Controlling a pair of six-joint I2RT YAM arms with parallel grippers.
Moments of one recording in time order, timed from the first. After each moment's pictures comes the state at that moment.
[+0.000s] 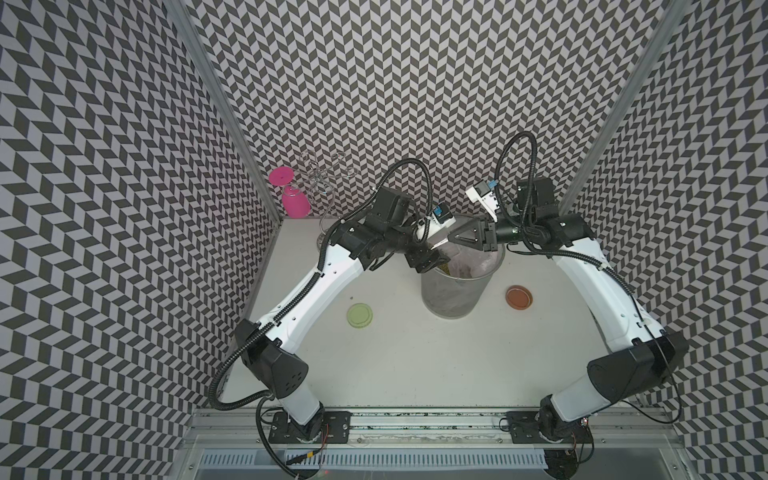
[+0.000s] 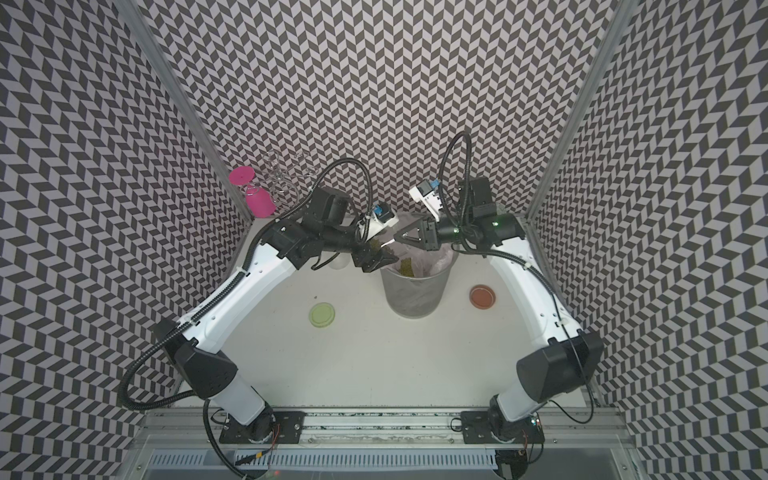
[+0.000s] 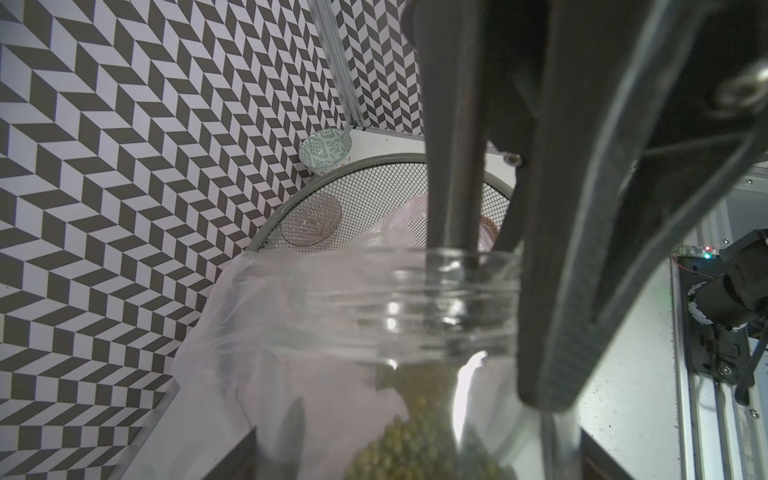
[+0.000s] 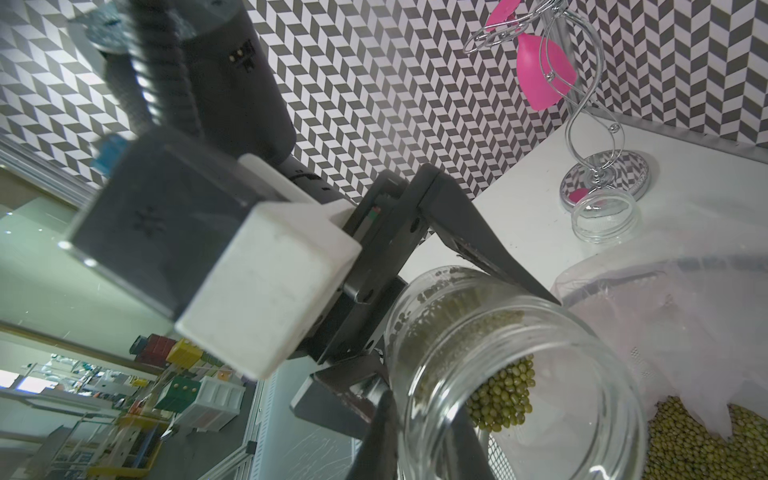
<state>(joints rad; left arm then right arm) -0.65 1.66 1.85 -0.81 0.42 0.46 0.29 1.58 1.73 -0.78 -1.15 0.04</state>
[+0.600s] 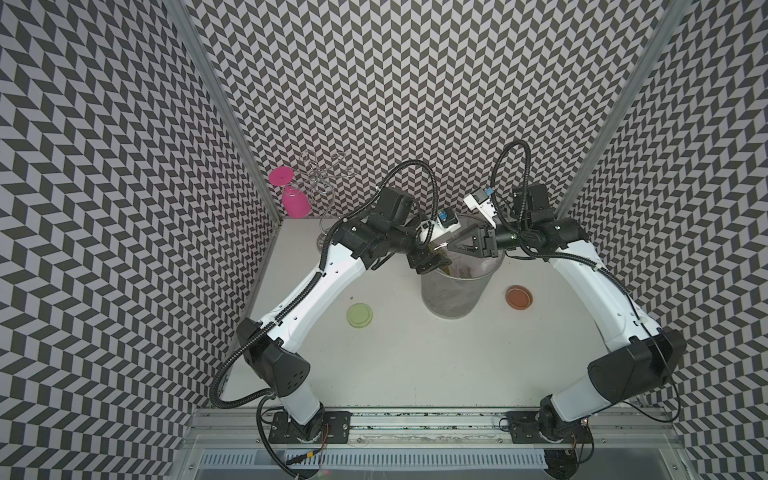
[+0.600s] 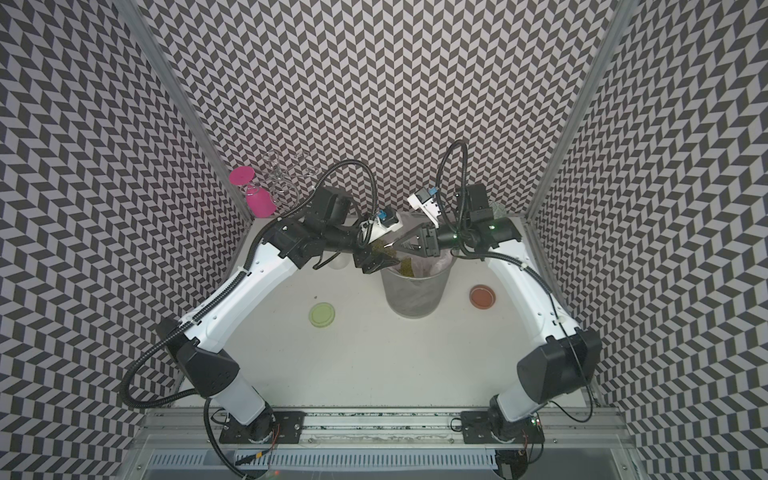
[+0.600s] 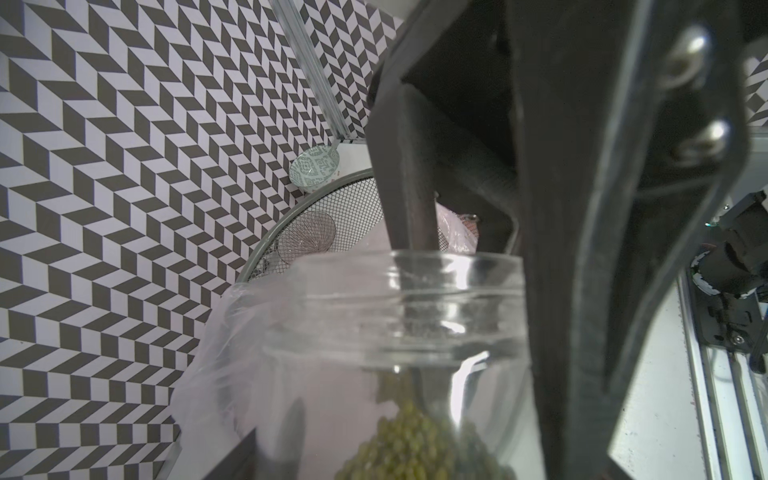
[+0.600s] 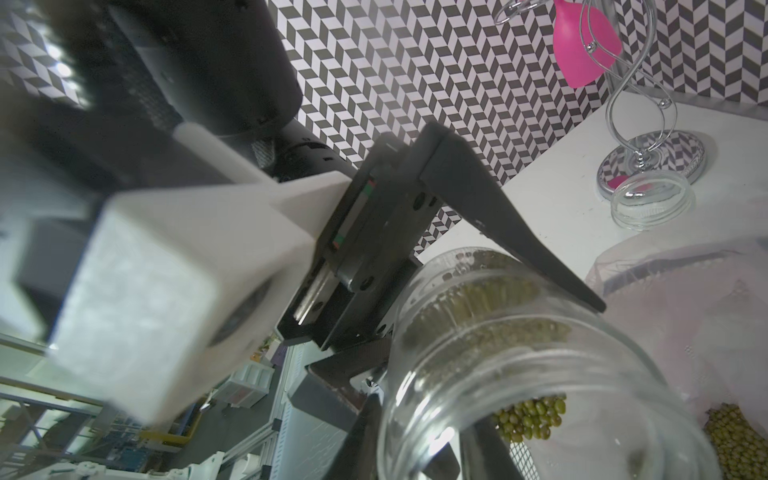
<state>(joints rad) -0.66 1.67 1.88 -0.84 0.44 0.56 0.29 1.56 1.67 -0.77 -1.23 0.00</state>
